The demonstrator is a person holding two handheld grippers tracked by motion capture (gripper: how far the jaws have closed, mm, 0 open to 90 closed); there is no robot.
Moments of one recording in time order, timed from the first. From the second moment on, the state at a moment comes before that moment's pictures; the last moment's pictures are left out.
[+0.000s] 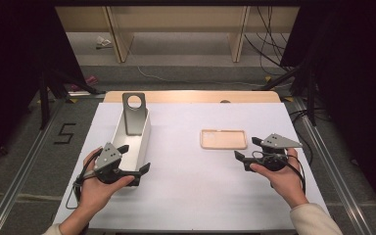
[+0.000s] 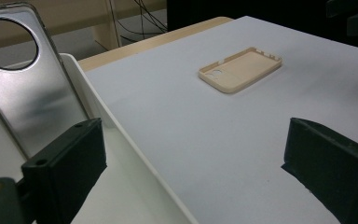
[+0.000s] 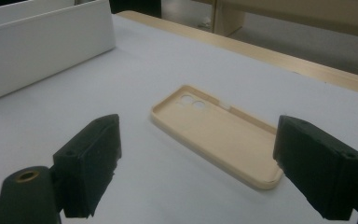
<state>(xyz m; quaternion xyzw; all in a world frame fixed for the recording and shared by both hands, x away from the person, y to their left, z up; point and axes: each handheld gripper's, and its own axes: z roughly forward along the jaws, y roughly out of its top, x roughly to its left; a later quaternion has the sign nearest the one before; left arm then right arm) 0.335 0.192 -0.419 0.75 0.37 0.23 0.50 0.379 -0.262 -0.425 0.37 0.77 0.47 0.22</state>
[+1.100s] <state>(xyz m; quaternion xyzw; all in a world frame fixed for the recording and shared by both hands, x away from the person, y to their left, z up) 0.337 0.193 -0.419 0.74 0.38 0.22 0.51 0.414 -0.267 -0.423 0.37 0.80 0.41 0.22</state>
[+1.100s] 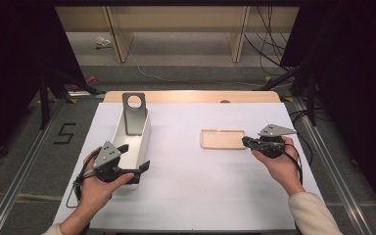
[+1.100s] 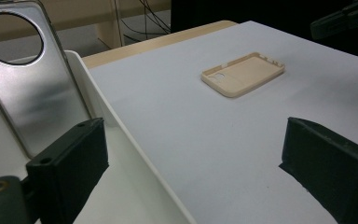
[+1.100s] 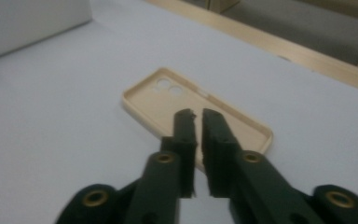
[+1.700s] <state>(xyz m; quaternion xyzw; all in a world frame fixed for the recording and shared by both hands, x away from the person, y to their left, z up) 0.339 0.197 -0.420 0.74 0.38 0.23 0.50 0.462 -0.266 -0.450 0.42 0.83 0.32 0.19</state>
